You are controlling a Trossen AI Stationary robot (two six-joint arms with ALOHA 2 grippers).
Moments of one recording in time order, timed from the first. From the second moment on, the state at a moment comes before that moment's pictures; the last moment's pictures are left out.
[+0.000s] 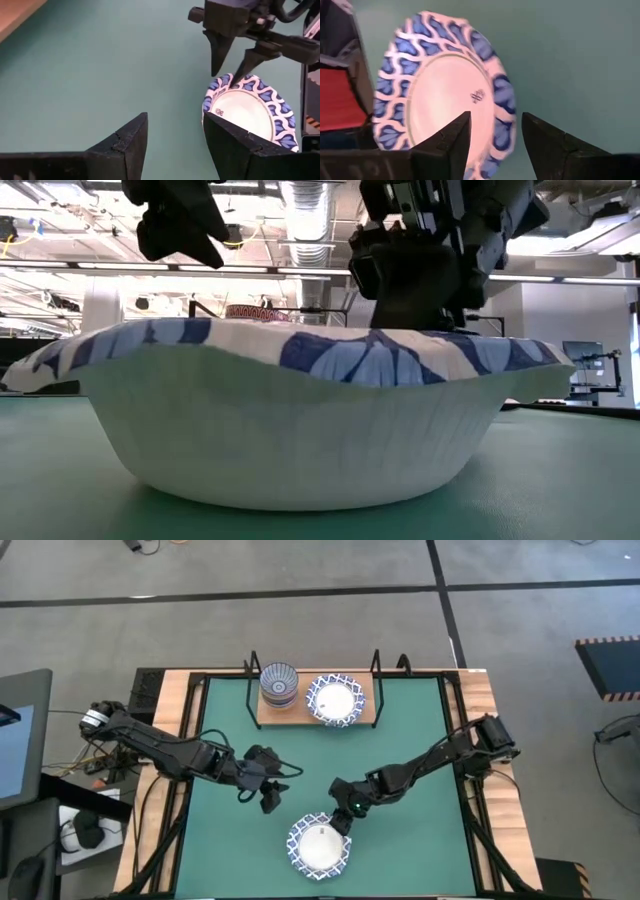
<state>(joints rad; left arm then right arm) -0.32 1.28 0.96 -0.46 -0.31 -0.72 0.31 1.84 1.08 -0.10 -0.09 0.96</state>
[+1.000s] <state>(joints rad) -0.31 1.28 0.96 -0.39 -0.29 -0.69 0.40 1.85 1.07 -0.13 0.01 1.12</state>
